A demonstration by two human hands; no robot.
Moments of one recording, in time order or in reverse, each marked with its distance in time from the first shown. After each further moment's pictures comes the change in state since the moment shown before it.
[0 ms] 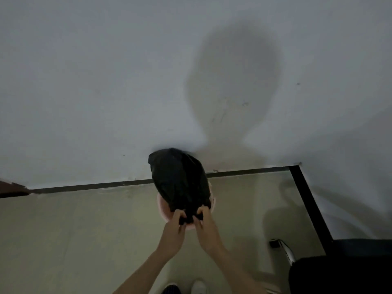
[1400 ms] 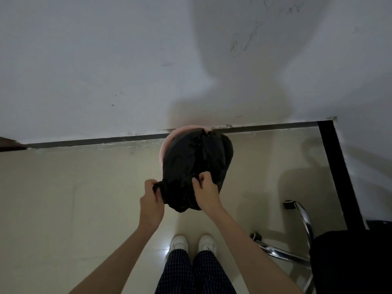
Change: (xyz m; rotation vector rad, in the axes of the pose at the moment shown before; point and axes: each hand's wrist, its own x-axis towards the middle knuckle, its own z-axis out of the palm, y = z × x) left_hand 0.018 -0.080 0.007 0.003 0.324 -0.326; right_hand 0.065 0.042 0.040 0.091 -0.024 0.181
